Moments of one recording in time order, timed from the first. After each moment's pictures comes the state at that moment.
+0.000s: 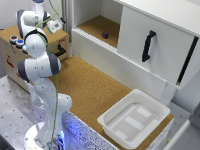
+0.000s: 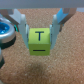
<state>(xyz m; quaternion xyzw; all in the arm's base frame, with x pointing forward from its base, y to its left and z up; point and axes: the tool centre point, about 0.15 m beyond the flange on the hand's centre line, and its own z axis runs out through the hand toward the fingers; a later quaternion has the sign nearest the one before) 0.269 0.453 0.491 -0.64 -0.75 -0.15 0.06</state>
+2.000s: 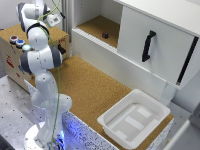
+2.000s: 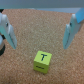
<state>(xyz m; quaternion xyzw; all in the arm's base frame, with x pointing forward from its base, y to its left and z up) 0.285 0.460 0.514 -0.68 -0.72 -0.14 0.05</state>
